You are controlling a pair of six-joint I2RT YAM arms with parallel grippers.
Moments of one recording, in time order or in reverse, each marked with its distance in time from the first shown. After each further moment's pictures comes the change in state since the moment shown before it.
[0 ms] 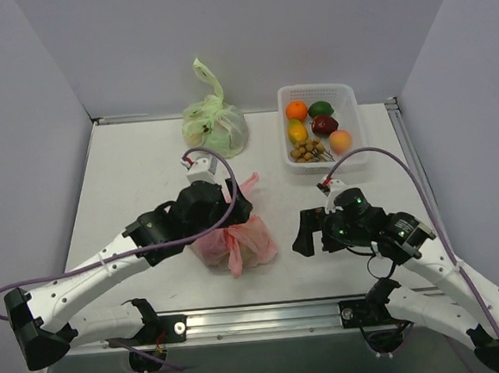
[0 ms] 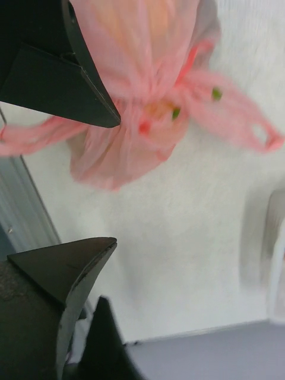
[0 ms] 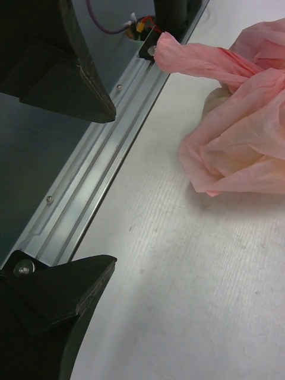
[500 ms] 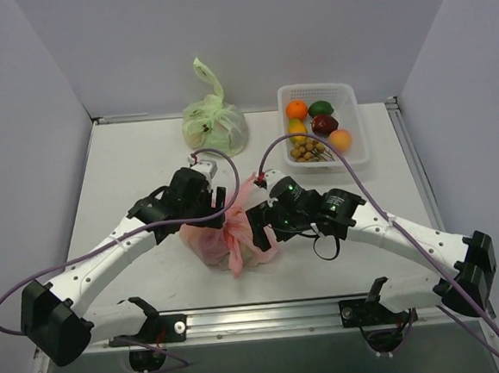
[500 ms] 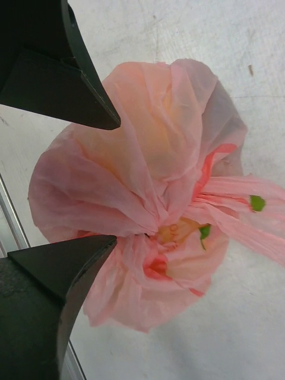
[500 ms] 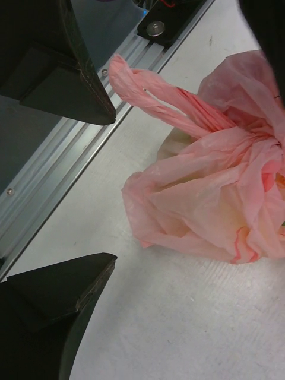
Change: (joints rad) left arm 0.397 0.078 -0.047 -0.139 0.270 0.465; right arm 0.279 0.479 0.248 0.150 0.153 -0.108
